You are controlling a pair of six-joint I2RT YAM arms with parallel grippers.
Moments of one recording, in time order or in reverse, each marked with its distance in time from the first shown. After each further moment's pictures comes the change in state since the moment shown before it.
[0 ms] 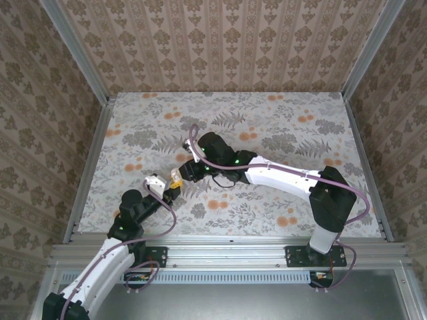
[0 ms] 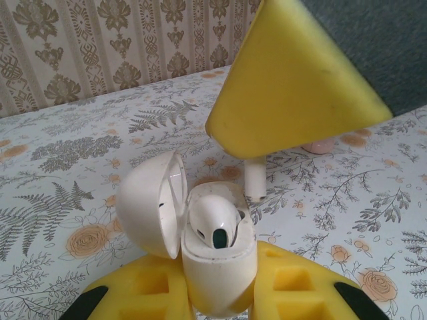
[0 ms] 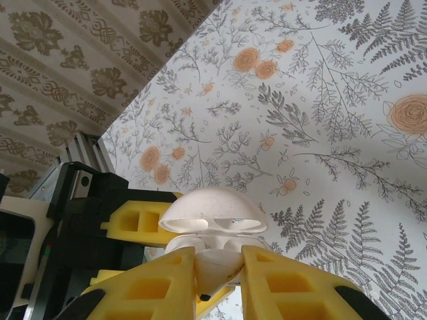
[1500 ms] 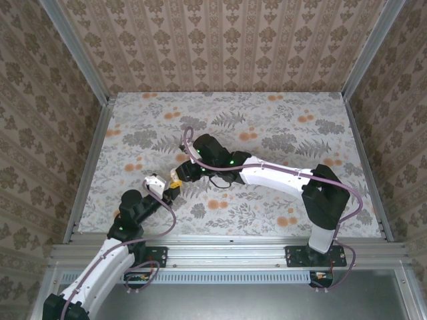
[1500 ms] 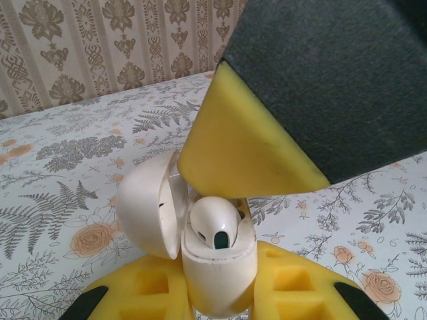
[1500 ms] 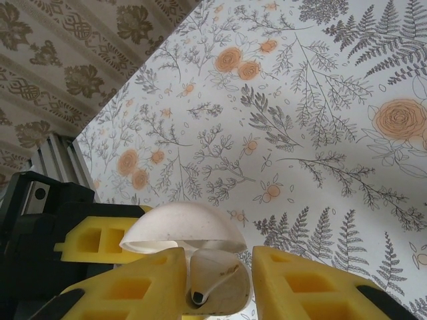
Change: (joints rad) left arm 0.000 -0.011 0.000 -0.010 -0.011 0.000; right arm 0.017 0.046 0.024 0.006 0.061 -0.021
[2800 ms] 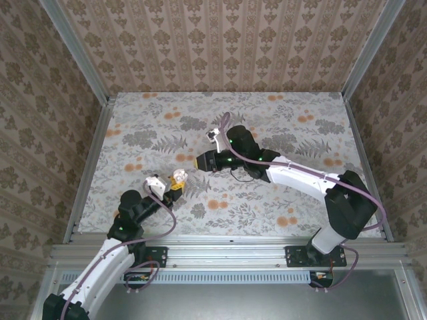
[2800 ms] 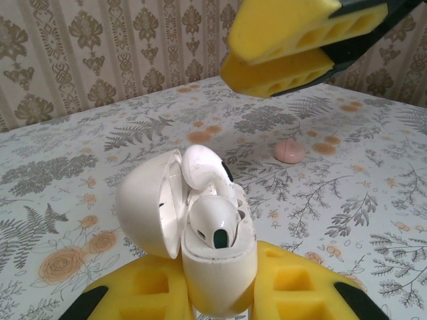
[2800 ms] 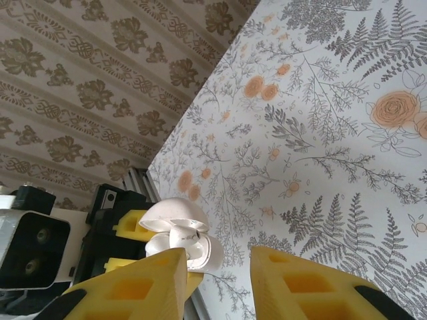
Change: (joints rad) left arm 0.000 0.000 0.000 0.039 0.100 0.000; right arm -0.190 -0.199 -0.249 0.206 -0.281 0.188
